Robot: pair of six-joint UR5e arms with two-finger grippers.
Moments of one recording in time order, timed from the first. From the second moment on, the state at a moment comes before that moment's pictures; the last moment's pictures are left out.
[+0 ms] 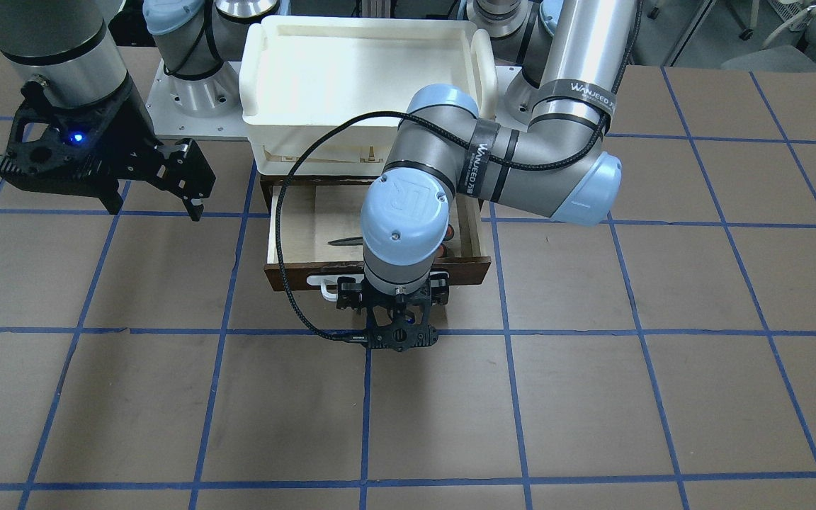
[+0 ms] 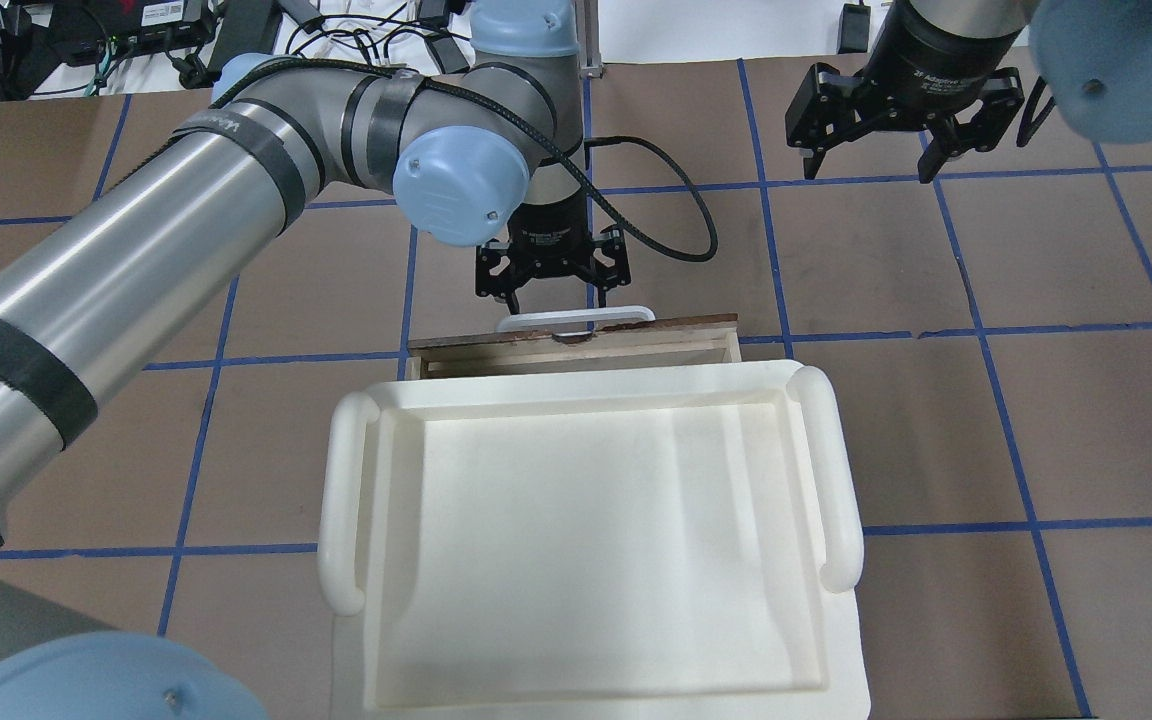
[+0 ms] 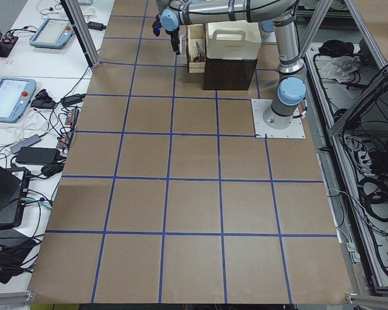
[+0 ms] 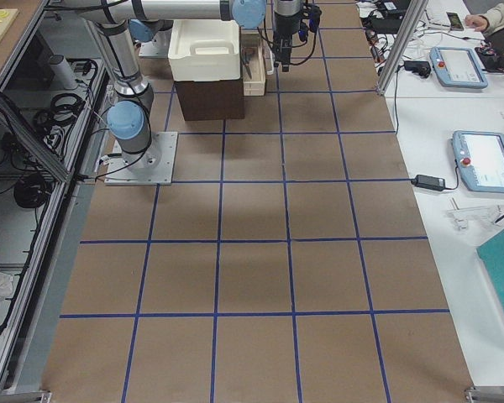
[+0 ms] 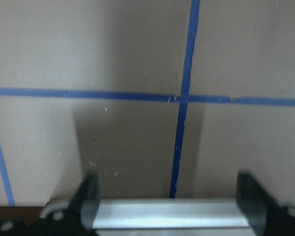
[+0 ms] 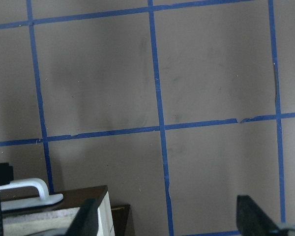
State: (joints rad) left arm -1.91 -2.03 -1.45 -1.48 1.48 -0.38; right arm 1.58 -1.51 1.51 -1.66 -1.56 0.09
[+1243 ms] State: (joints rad) left arm -1.90 -1.95 -1.51 -1.45 1.49 -0.37; right arm 1.57 -1.51 1.51 -1.66 -1.56 0.09
